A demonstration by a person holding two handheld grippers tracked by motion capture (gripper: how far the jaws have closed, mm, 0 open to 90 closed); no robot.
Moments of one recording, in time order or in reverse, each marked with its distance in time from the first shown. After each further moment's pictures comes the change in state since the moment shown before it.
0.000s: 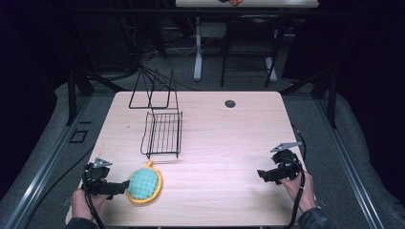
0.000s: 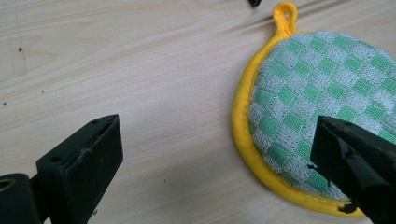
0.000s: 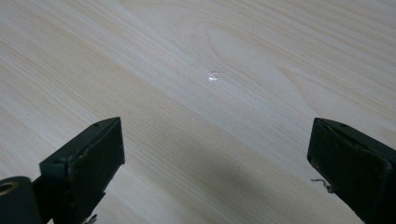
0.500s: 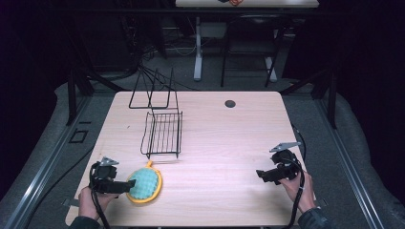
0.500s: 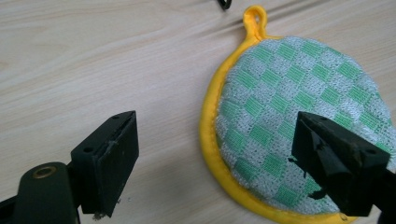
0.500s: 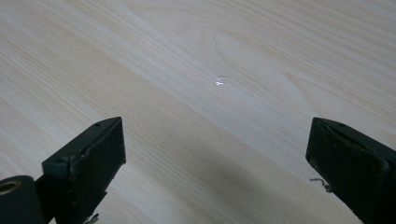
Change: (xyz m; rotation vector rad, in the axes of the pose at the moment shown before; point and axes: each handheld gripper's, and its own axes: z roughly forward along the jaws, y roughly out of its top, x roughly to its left) left arm -0.013 0.007 0.011 0.018 -0.065 0.008; right arm 0.005 0.002 -0.003 -0.007 0.009 -0.002
